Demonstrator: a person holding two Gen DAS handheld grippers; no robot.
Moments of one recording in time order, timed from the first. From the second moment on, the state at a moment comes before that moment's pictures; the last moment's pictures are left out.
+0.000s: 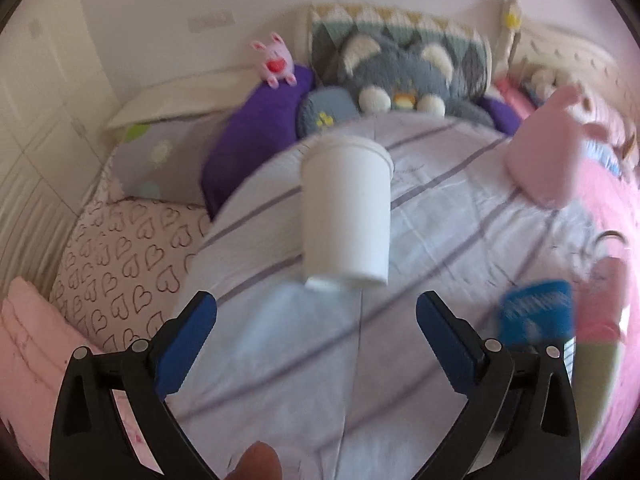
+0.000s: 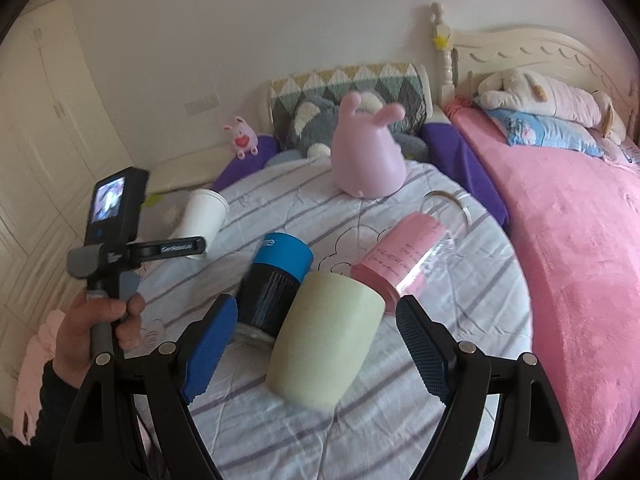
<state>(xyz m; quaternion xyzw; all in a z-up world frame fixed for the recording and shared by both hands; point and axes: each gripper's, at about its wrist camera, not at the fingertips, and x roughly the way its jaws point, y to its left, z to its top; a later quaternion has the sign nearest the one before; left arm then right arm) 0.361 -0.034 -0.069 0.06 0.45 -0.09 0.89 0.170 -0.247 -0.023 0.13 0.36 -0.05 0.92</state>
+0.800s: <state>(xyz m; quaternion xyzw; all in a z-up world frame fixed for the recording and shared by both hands) -0.004 -0.016 0.066 0.08 0.33 -0.10 0.94 -0.016 -0.235 0.021 0.15 0.27 -0.03 0.95</state>
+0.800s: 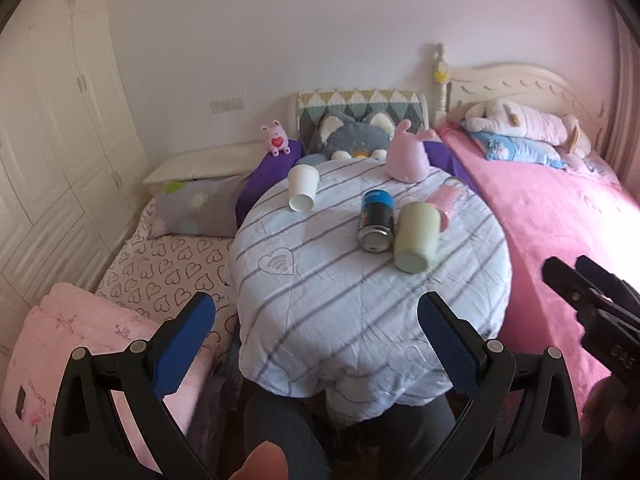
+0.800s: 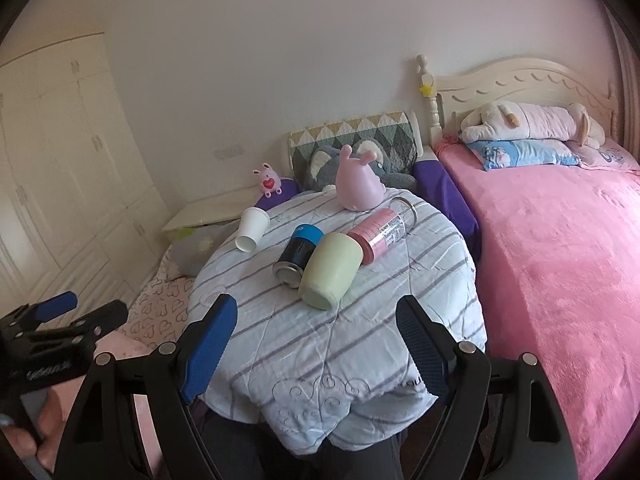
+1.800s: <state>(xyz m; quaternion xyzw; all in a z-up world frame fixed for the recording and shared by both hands) -0.020 -0.007 0.057 0.06 0.34 -0.10 0.93 -0.037 -0.213 0.028 0.13 0.26 -0.01 0.96</state>
